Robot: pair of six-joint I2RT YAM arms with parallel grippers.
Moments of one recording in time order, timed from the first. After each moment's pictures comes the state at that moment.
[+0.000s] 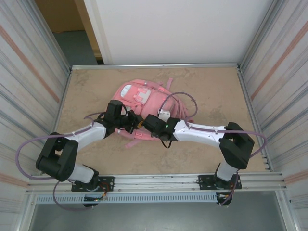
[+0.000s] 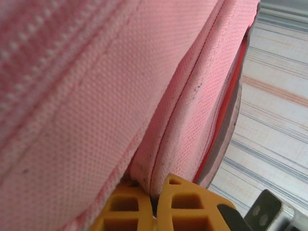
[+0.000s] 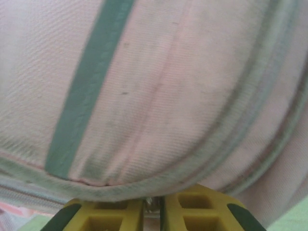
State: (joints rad) left arm -0.45 1.42 0.67 0.07 0.63 -1.37; right arm 1.05 1.65 1.14 -0.64 0.43 1.06
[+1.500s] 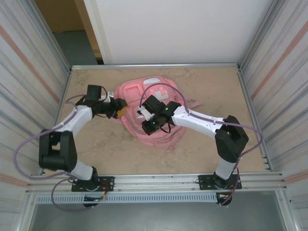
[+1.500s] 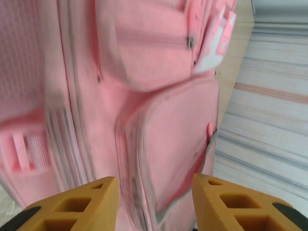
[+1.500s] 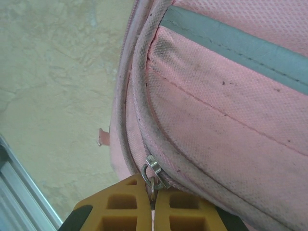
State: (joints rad) left arm -0.13 1.45 0.93 -0.42 0.76 -0.81; right arm 0.91 1.76 1.37 -0.70 -0.21 0.24
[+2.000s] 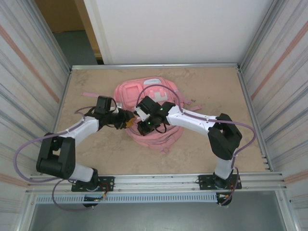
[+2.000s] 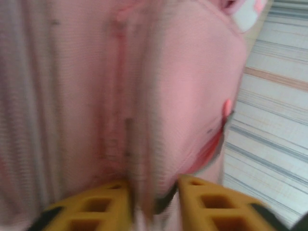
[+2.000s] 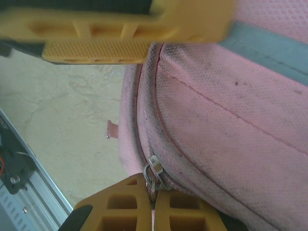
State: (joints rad) left arm -0.26 1.44 0.75 -0.21 0.73 -1.03; right arm 0.93 1.83 1.41 -0.68 -0.27 0.34
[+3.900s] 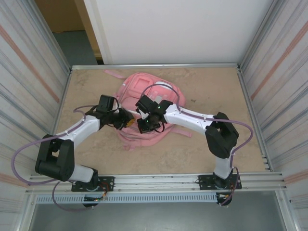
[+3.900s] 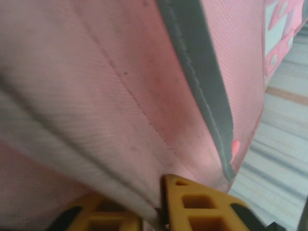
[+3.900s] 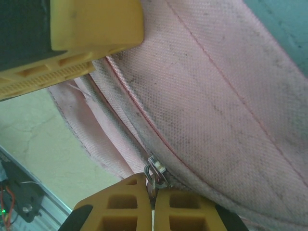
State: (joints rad) left arm -0.30 1.41 0.80 -0.32 0.58 -1.05; right arm 0.94 1.87 1.48 -0.75 -0.20 0.54
